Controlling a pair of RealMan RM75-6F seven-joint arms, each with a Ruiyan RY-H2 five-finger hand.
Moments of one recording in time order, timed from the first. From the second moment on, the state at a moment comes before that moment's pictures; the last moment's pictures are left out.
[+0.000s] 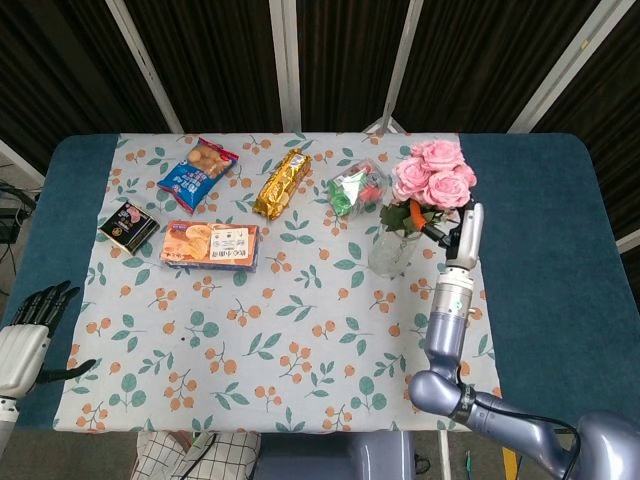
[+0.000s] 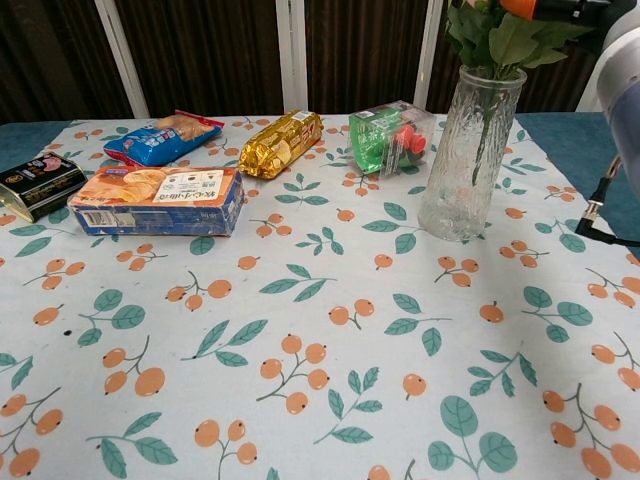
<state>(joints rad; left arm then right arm) -0.11 -1.08 0.01 -1.67 1.51 1.40 -0.04 0.67 -1.81 0.66 -1.45 -0.93 1.45 0.30</state>
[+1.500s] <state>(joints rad) -0.10 -1.08 0.03 -1.69 1.53 1.41 -0.02 0.35 -1.36 0.32 -1.90 -1.13 1.35 0.11</state>
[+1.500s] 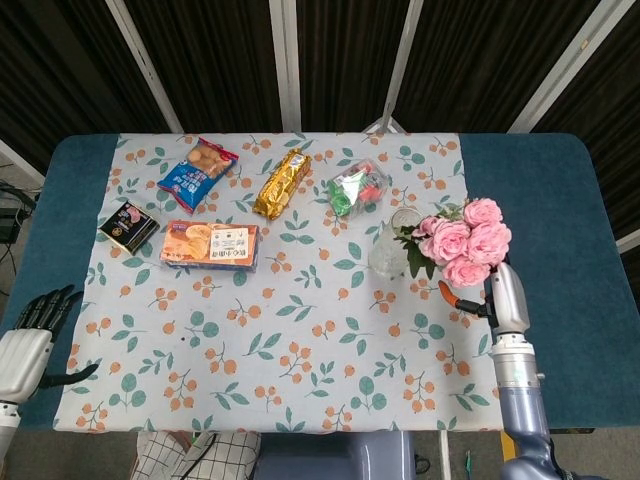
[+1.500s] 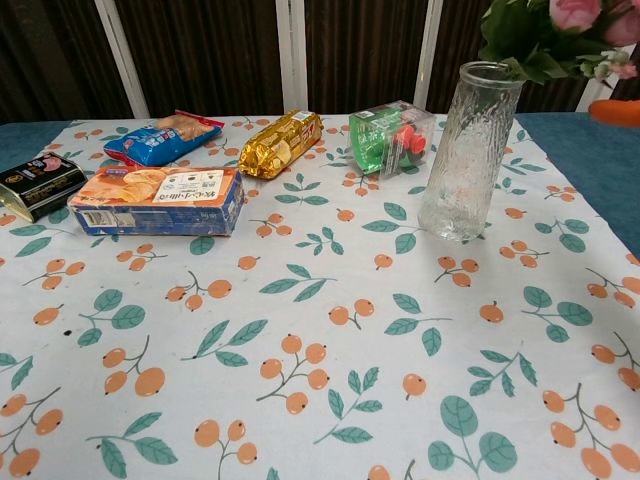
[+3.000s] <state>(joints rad) -0.10 -1.06 0.03 -1.70 1.52 1.39 -0.03 0.47 -1.24 0.42 -1.97 -0.85 1.29 -0.17</state>
